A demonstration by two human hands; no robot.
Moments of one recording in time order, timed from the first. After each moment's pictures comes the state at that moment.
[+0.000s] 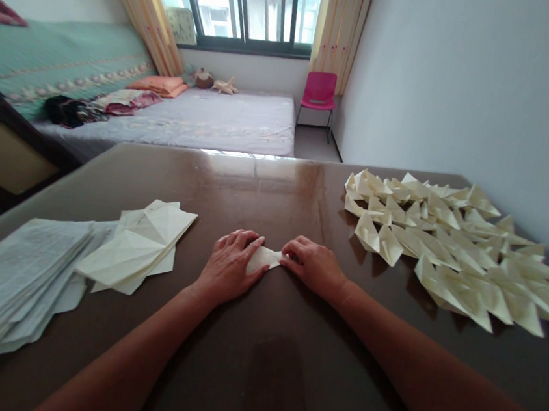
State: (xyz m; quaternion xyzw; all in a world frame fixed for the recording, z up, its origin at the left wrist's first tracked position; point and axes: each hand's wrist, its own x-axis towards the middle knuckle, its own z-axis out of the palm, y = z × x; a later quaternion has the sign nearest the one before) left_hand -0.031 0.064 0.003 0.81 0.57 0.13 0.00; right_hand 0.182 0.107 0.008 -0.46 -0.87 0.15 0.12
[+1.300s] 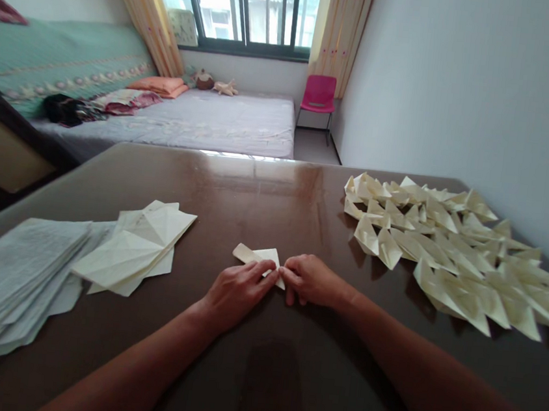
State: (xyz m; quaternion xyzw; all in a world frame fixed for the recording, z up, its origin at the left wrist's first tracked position) left_hand -0.014 0.042 0.001 0.89 0.40 0.17 -0.11; right_hand 0.176 0.097 0.025 -0.41 -0.79 0.45 0.03
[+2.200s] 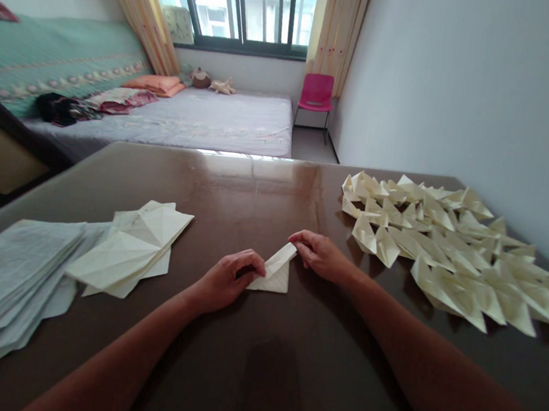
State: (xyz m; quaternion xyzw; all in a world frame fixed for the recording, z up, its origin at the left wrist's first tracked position) left_hand -0.036 0.061 0.007 0.76 0.44 0.29 0.37; right_hand 0.201 0.135 0.005 -0.44 -0.78 0.39 0.22
